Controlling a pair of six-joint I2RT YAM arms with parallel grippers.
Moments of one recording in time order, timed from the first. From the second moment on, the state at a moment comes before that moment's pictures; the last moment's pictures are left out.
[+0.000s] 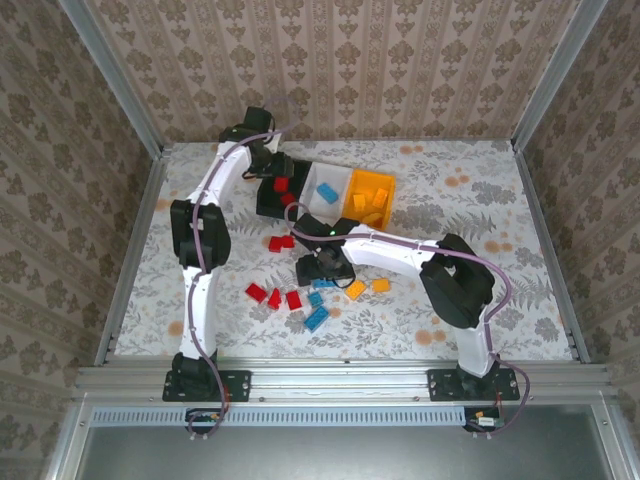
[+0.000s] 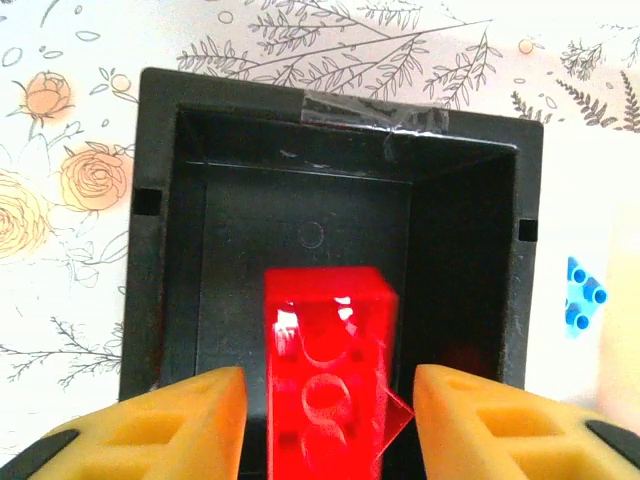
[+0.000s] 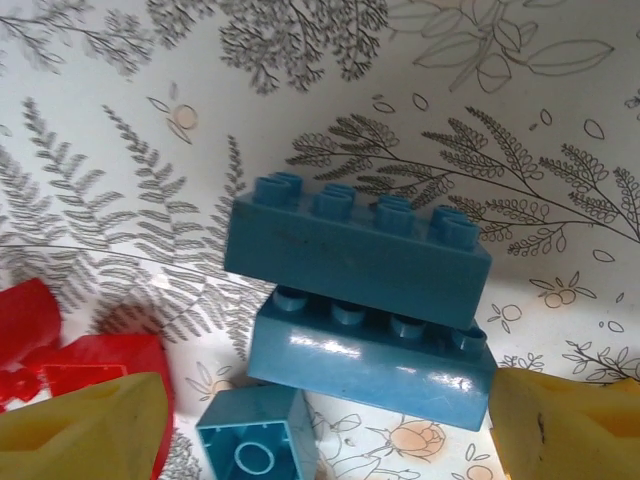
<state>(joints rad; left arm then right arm) -0.29 2.36 2.27 -0.98 0.18 -0.14 0.86 1.98 1.49 -0.82 0.03 0.69</state>
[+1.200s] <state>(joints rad) -0.39 1.41 1.23 -0.89 0.13 -0.23 0.85 1.97 1.48 -0.86 0.12 0.68</state>
